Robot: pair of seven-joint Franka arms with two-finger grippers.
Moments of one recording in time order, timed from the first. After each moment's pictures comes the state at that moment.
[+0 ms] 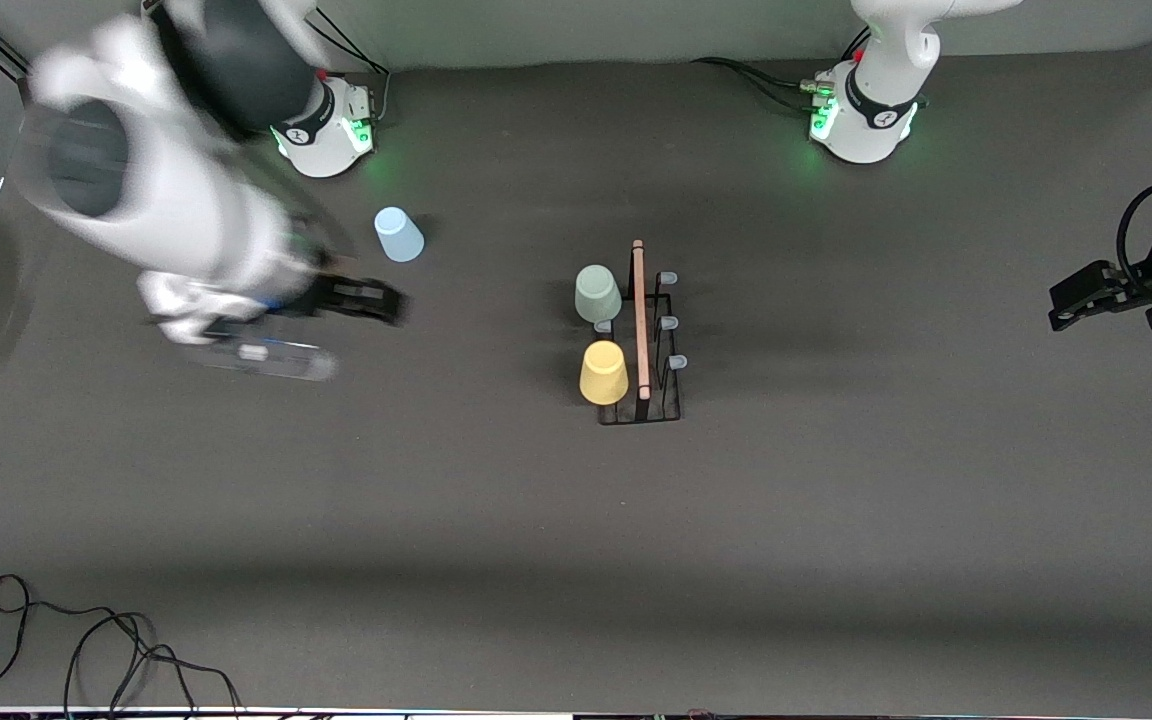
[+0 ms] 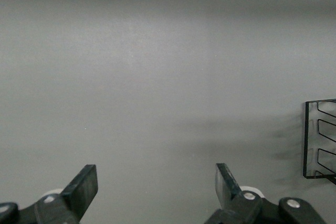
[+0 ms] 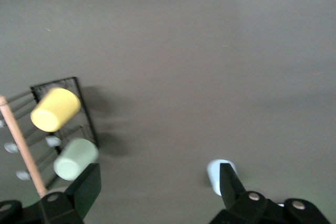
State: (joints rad) left arm 0.07 0.06 -0.08 -1.56 0.03 1.64 0.00; right arm 0.41 0.26 -0.11 -1.29 0.14 1.40 0.46
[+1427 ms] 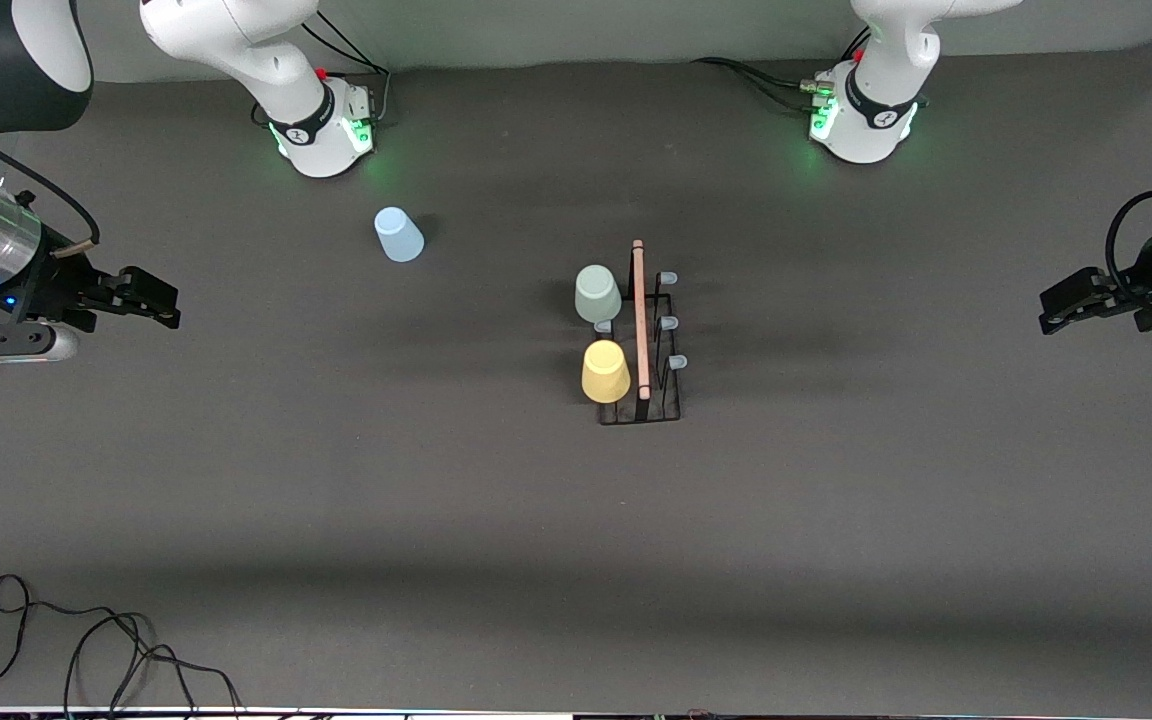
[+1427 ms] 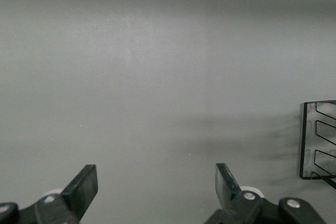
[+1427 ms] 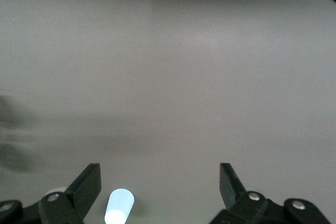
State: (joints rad) left arm 0.07 0.07 -0.09 -1.57 0.03 1.64 -0.03; right arm 0.38 0.05 -0.31 -1.60 -0.02 1.61 0.07
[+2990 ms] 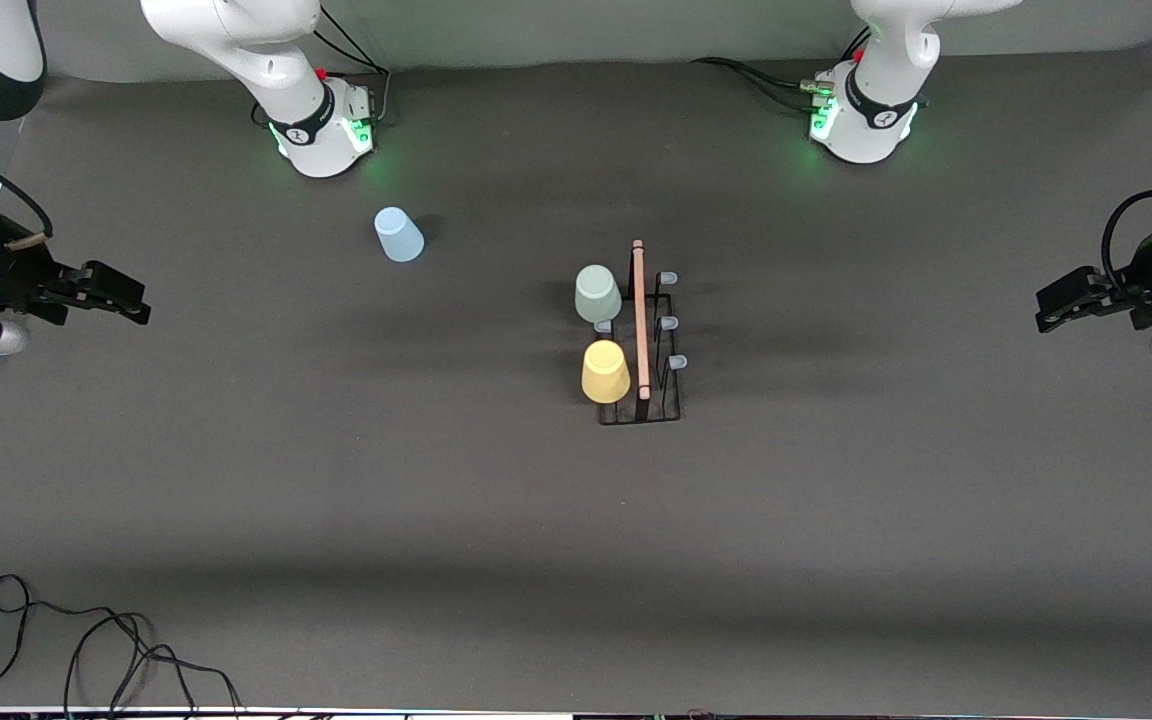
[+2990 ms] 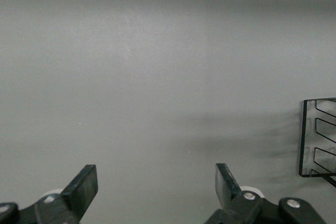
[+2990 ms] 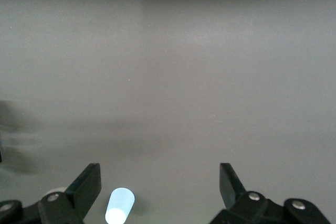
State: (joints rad) left arm 0.07 0.07 -0.09 -1.57 0.03 1.63 -0.03; right arm 0.03 0.03 0.00 -1.60 -0.01 1.60 0.07
